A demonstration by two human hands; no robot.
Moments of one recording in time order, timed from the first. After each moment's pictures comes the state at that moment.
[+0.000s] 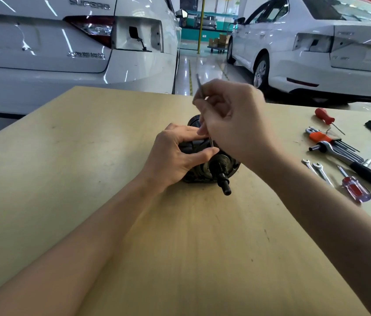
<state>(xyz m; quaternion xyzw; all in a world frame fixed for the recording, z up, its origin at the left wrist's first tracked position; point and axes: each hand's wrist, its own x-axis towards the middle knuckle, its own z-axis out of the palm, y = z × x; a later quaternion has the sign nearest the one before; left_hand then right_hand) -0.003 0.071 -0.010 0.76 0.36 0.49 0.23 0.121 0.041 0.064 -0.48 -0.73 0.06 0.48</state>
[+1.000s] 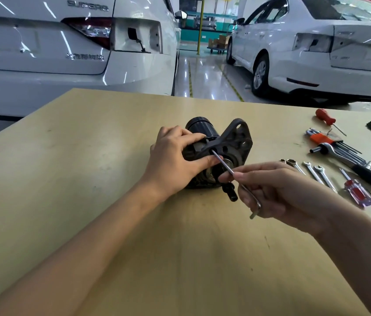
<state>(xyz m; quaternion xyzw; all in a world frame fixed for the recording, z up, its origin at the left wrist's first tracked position) 0.008 0.066 -0.006 0.75 0.47 0.43 0.18 0.192 -0.003 0.023 -0.48 -0.53 0.61 0.34</state>
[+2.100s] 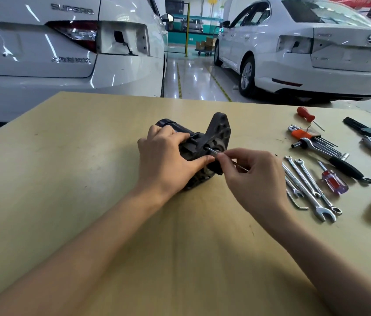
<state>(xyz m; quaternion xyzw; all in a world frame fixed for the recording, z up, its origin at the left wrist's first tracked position) 0.019 0.058 -0.009 0.74 0.50 0.46 0.05 0.161 -0.002 -0.005 -0.64 -0.59 0.03 0.48</state>
